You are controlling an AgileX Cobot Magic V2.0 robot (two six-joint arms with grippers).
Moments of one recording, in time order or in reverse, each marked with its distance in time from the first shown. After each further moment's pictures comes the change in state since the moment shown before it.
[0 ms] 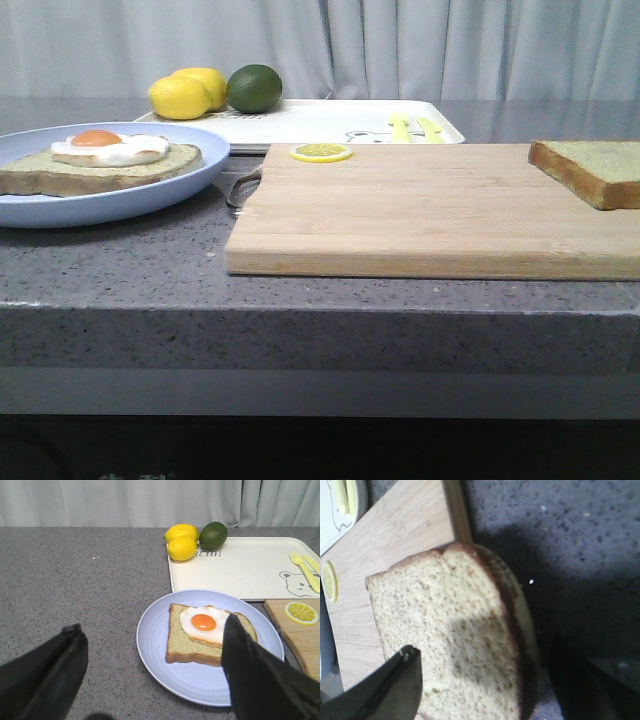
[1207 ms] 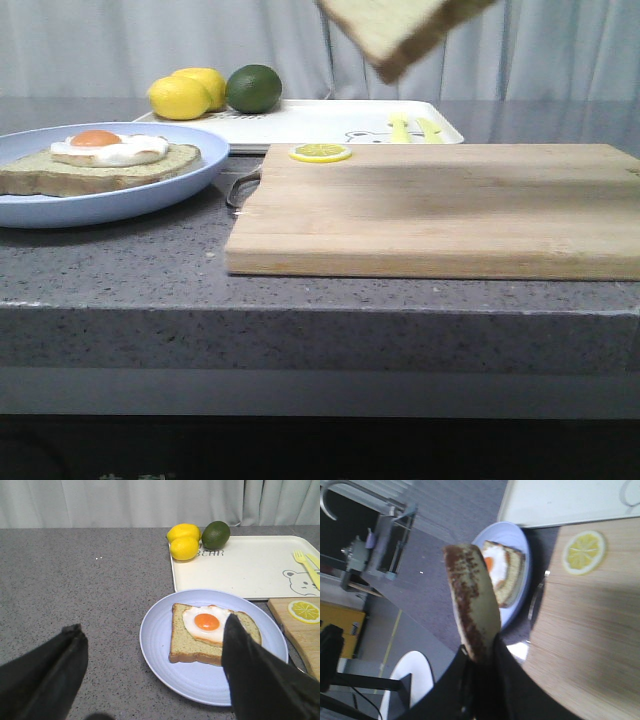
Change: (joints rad) left arm 0.000 0.000 0.000 0.015 0.000 0.000; right arm 0.493 -0.378 0.061 0.393 -0.118 -0.004
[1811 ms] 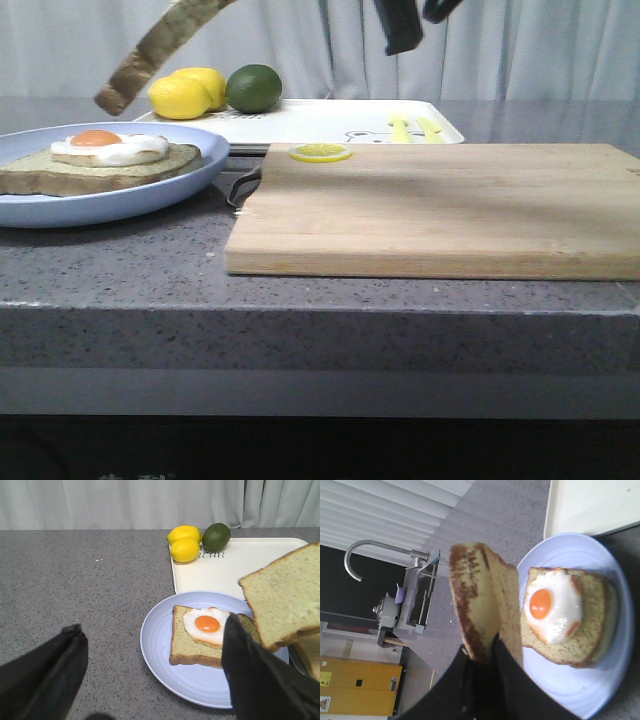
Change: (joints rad) left arm 0.000 0.000 0.000 0.000 -0.007 0.000; right arm 0.607 0.226 -0.043 0.511 -0.682 -0.171
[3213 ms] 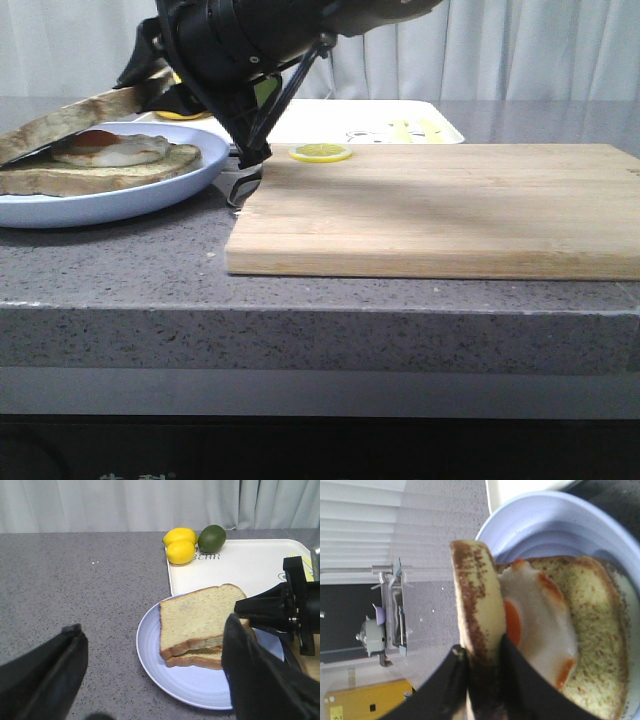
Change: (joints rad) left arm -0.016 0.000 0.000 0.000 -0.009 0.000; right arm 0.130 0.398 -0.318 -0.066 -0.137 0.298
